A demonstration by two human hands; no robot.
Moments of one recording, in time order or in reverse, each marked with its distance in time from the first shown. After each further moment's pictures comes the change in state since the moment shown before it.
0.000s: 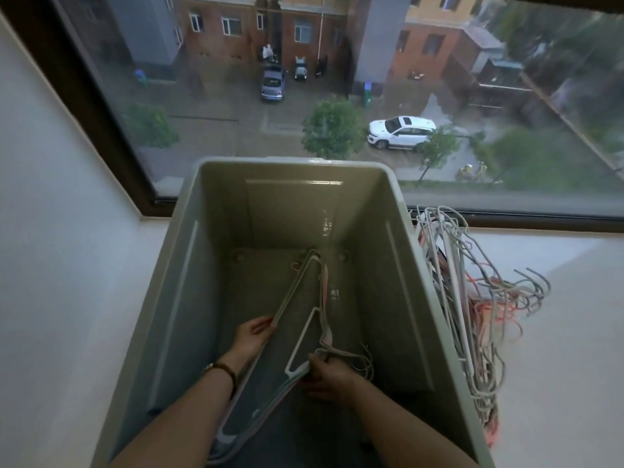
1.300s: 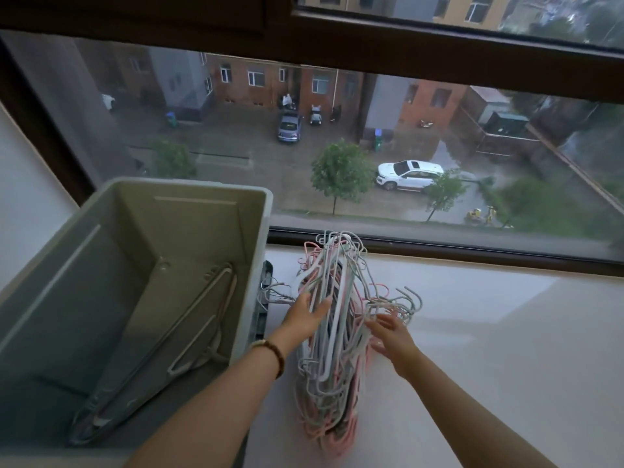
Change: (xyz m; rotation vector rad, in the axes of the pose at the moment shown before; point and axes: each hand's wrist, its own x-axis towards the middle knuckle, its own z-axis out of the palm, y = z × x) left_hand -0.125 0.122 0.311 0.340 -0.104 0.217; right_hand -0.105 -0.044 -0.353 0.025 0.232 -0.546
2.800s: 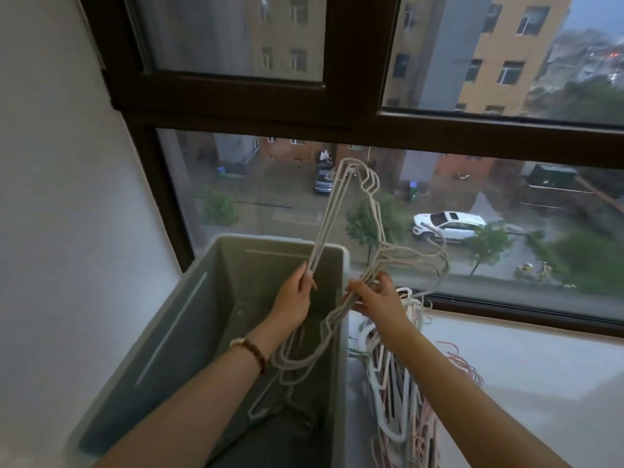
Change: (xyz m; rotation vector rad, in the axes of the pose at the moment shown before) left_hand -0.061 0.032 -0.187 -0.141 0.429 0.429; right_hand -0.114 -0.172 0.189 0.163 -0.273 -0.429
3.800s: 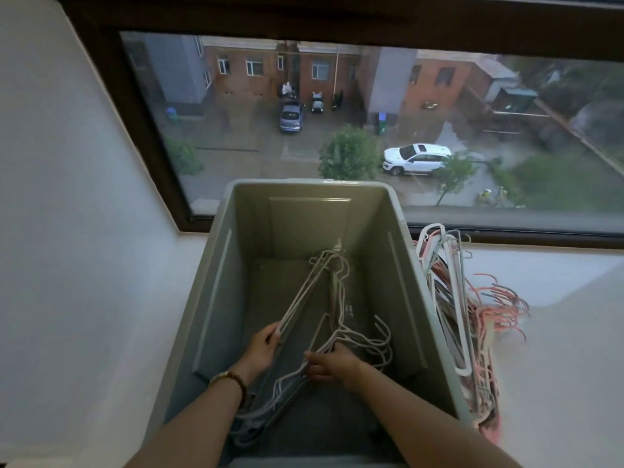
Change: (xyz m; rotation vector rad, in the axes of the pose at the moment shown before) left_hand -0.020 -0.257 -0.115 0.189 -0.316 -0.350; right_hand 0.000 0.247 0.141 -0.183 -0.008 0.783
